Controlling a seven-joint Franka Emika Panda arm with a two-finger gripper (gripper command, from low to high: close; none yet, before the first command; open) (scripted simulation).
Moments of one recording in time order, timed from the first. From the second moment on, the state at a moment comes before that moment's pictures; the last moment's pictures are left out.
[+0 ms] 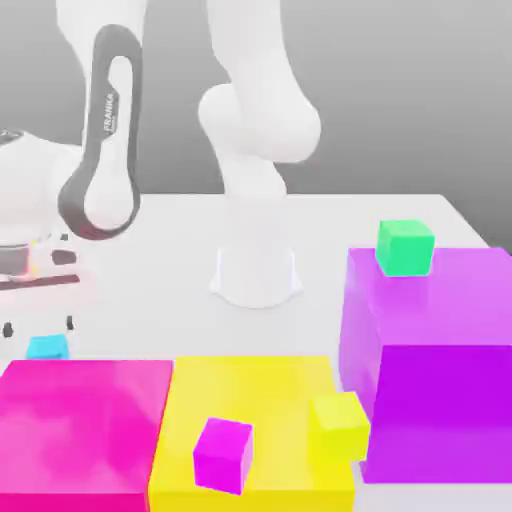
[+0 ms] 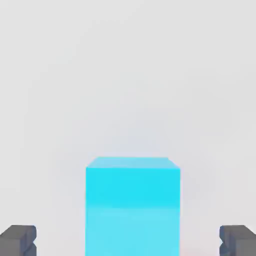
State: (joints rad) arm -0.89 0.25 -0.03 -2.68 0.03 2.93 2.77
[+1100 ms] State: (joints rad) arm -0.21 -0.08 0.35 -2.49 0.05 2.43 2.23
